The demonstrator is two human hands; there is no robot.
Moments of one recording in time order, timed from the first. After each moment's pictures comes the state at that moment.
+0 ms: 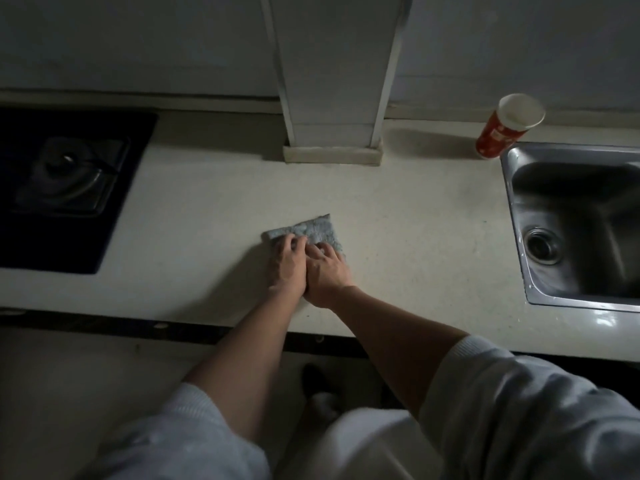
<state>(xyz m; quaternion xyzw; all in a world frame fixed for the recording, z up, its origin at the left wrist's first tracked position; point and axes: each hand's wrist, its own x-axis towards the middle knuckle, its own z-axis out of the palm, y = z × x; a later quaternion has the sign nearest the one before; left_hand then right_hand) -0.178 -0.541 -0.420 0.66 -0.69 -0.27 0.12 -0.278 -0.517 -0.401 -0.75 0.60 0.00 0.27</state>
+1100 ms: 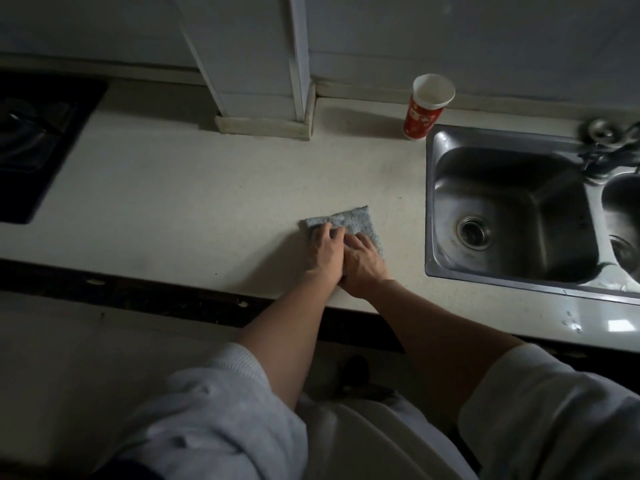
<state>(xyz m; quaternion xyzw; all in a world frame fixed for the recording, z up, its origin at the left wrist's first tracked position) -0.430 -0.459 -0.411 0.68 -0.69 -0.24 0.06 -0.527 -0.434 -0.411 -0.80 0.57 -0.03 0.19</state>
